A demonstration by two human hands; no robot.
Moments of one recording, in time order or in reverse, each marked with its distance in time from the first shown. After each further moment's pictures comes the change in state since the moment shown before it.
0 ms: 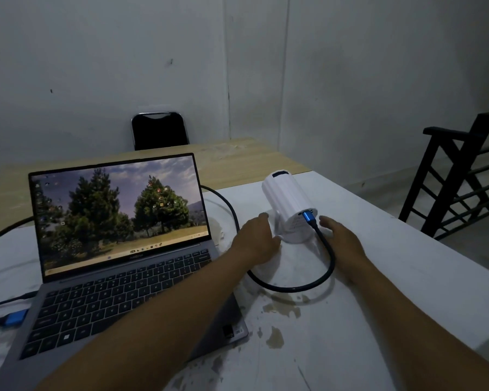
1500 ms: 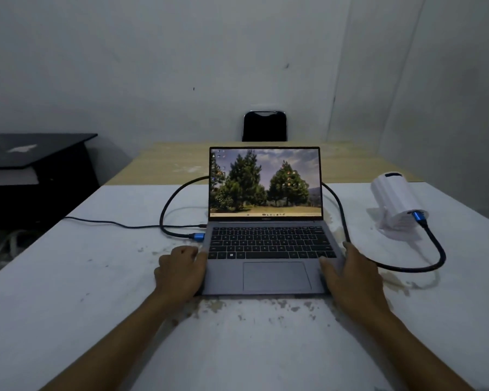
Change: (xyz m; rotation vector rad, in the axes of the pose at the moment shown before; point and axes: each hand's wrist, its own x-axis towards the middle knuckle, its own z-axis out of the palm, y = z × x) left_hand -0.312 -0.190 -0.150 0.050 0.351 -0.772; right_hand -0.195 -0.130 0.106 -0.102 -0.057 -0.233
